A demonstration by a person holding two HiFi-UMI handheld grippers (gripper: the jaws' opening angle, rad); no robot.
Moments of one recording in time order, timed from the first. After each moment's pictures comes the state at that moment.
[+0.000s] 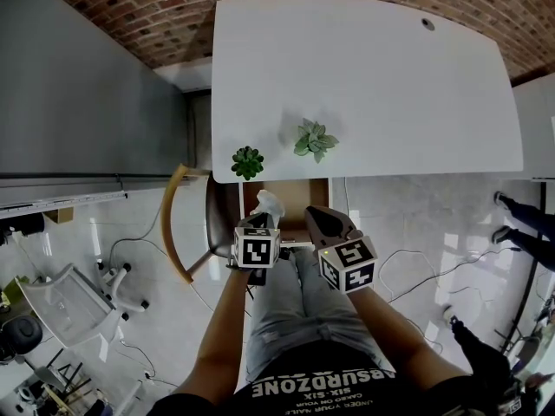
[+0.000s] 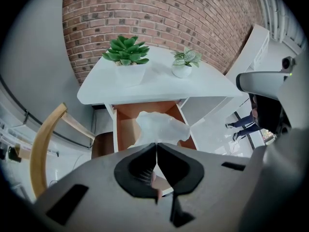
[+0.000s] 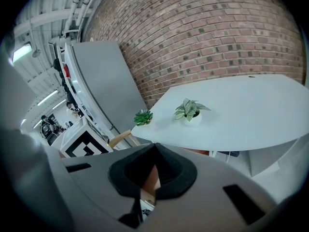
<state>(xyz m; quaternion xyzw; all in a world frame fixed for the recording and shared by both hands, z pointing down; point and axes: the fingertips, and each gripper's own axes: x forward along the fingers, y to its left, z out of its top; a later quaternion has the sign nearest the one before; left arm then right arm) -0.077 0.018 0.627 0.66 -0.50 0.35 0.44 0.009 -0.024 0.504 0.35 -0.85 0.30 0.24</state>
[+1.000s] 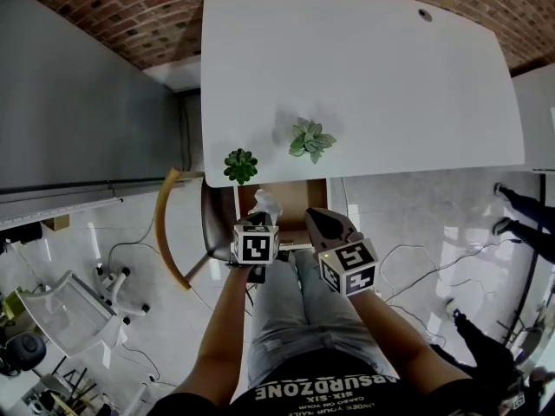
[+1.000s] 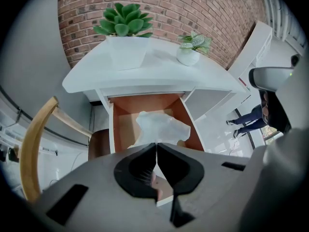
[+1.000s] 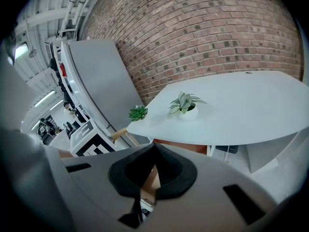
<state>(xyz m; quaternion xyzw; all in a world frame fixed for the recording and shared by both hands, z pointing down) -0.076 0.012 0.664 0.65 -0.49 0.37 0.45 0.015 -0.027 0.525 0.36 -0.84 0.31 0.25</state>
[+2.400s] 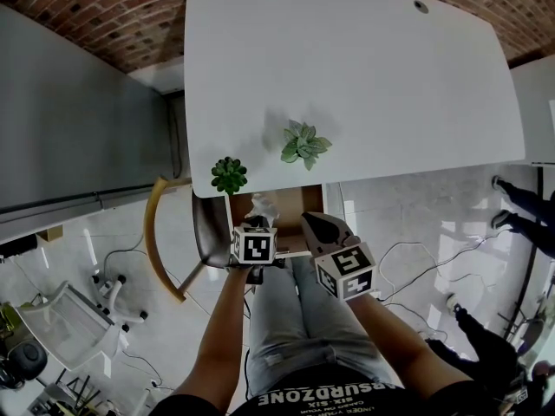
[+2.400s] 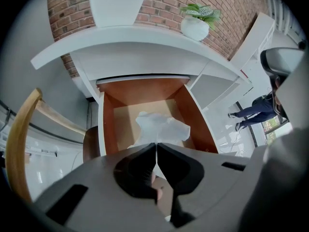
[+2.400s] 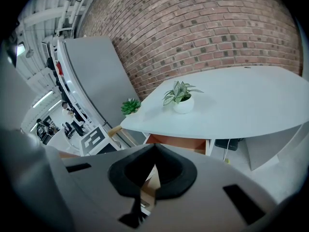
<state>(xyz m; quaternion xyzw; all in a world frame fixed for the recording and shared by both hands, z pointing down) -0.068 0.010 0.721 0.64 -0.47 0.40 0.45 0.018 -0.034 0.556 0.36 -0.84 0.32 0.26</state>
